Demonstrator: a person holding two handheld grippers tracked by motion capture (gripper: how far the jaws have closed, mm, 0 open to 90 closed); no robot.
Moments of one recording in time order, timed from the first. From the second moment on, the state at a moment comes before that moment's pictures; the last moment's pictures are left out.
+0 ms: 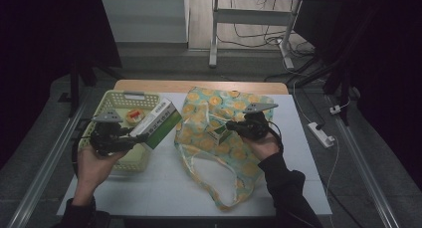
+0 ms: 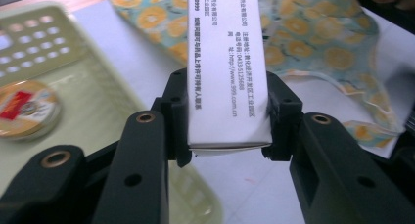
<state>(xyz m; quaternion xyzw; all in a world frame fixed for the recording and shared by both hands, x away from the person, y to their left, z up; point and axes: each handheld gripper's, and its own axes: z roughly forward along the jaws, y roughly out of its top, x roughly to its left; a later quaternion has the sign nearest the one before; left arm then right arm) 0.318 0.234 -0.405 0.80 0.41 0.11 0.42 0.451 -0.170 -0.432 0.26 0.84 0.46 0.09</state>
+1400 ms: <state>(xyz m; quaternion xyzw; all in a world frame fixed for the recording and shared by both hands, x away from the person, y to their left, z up) 0.346 0.132 -0.461 0.87 0.35 0.02 0.35 0.450 -0.167 -0.431 0.26 0.84 0.46 0.09</state>
